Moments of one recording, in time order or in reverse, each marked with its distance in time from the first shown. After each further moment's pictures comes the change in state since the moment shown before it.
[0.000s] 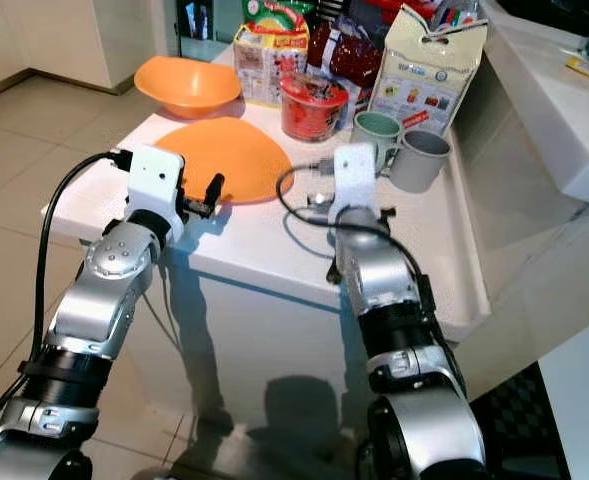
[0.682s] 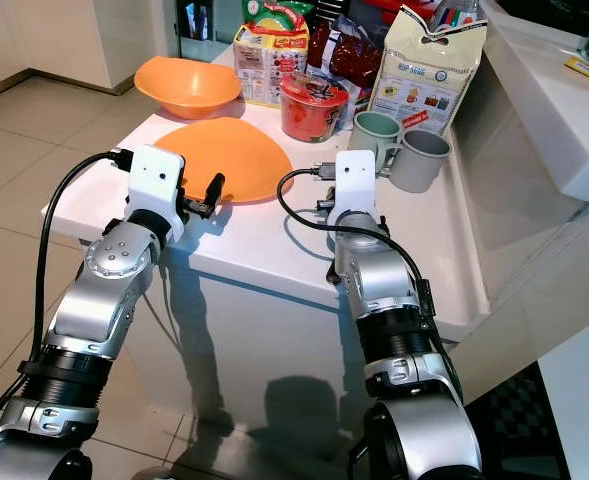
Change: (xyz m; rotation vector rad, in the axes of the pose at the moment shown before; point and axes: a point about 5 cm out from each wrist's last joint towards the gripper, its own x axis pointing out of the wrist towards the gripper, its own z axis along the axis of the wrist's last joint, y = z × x) left arm 0.000 0.000 0.000 0.002 0.000 -0.002; right arm -0.004 0.002 -0.010 0.024 0.070 -0.002
